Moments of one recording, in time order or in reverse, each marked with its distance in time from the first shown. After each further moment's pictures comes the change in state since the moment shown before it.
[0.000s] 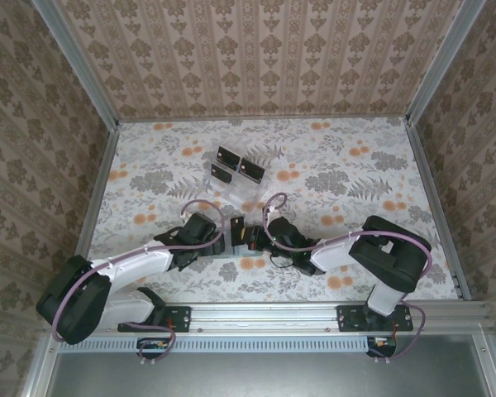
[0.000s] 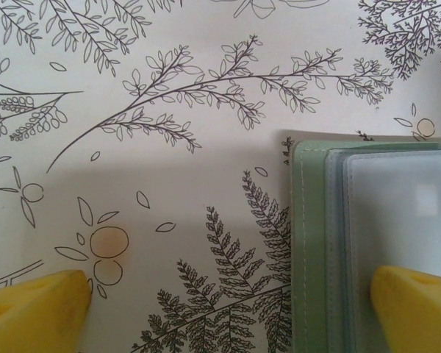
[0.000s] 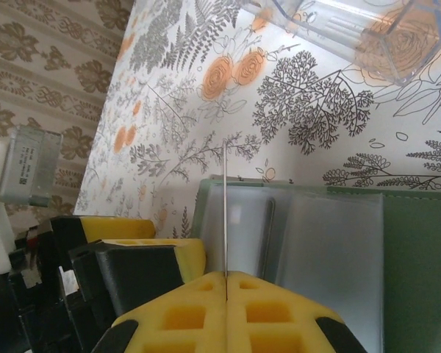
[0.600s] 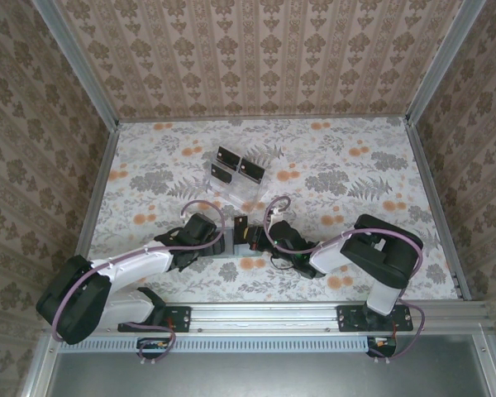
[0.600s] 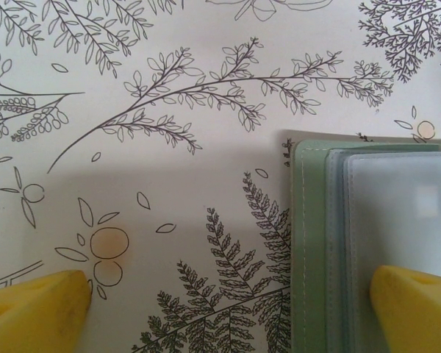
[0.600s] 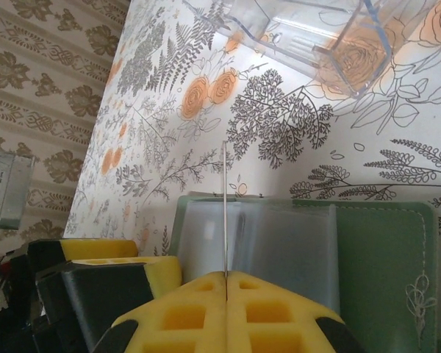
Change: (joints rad) left arm -0.004 0.000 -0.005 0.010 -0.008 -0.008; right arm 0.001 0.059 -0.028 0.094 0.063 0.029
